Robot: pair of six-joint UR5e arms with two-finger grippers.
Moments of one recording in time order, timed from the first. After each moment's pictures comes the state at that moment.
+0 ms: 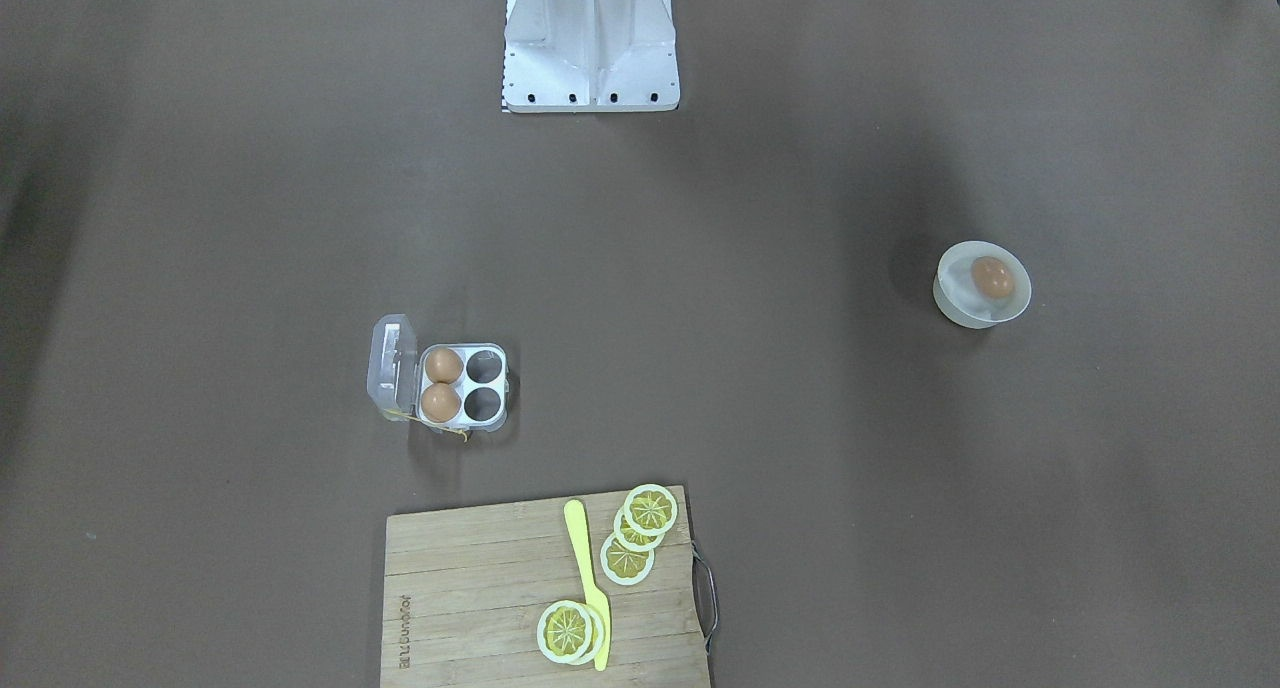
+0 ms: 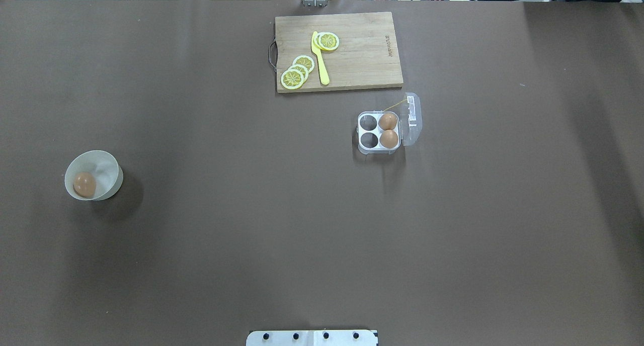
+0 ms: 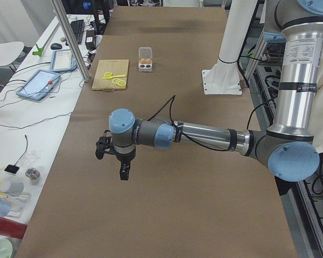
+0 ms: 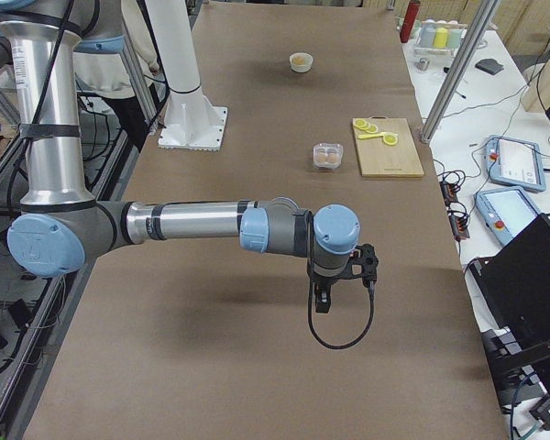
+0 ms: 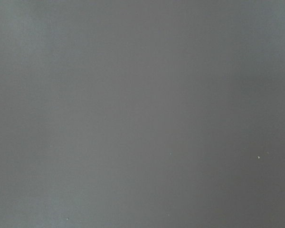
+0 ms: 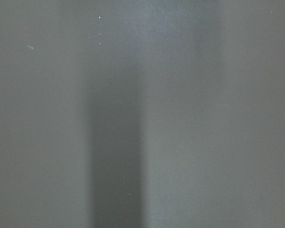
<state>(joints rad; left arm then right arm) -1.52 -1.64 -1.66 -1.61 -2.30 -0.15 1.64 -1.53 1.64 -1.71 2.44 -0.08</state>
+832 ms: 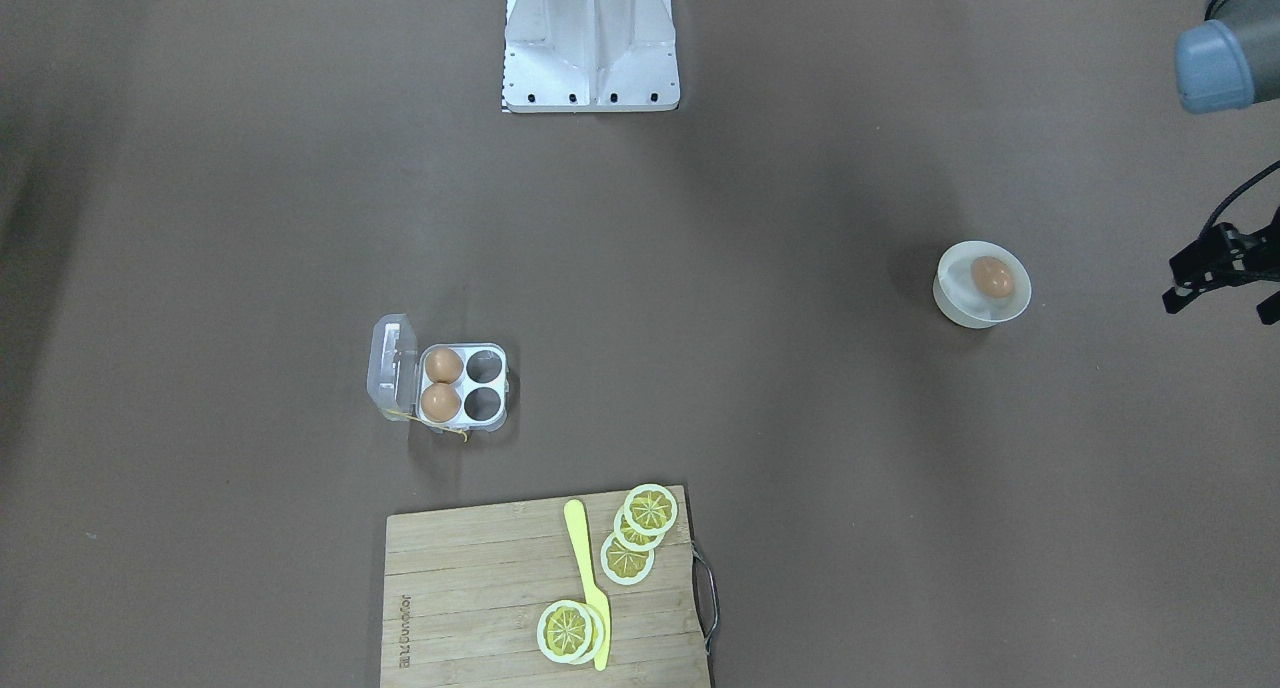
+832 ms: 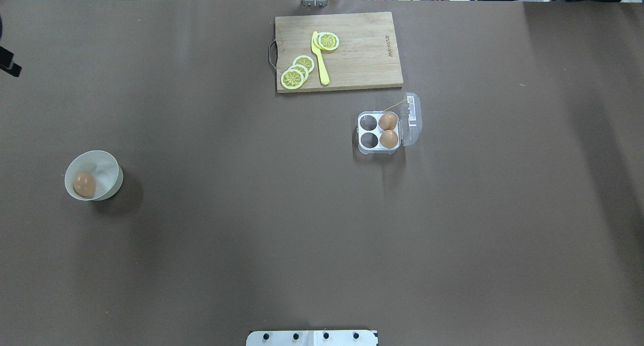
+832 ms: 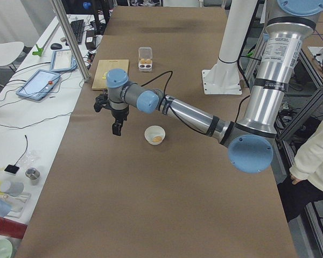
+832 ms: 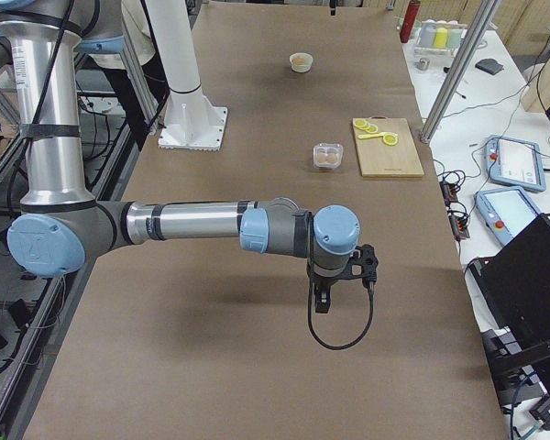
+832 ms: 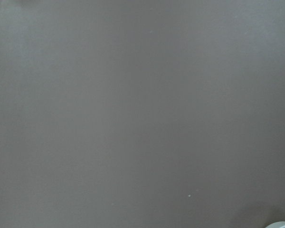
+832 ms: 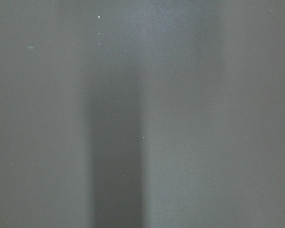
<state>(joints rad) -1.27 -1.81 -1.74 -1.61 -2.28 -0.39 1.64 -1.53 1.63 -1.72 2.44 -0.08</state>
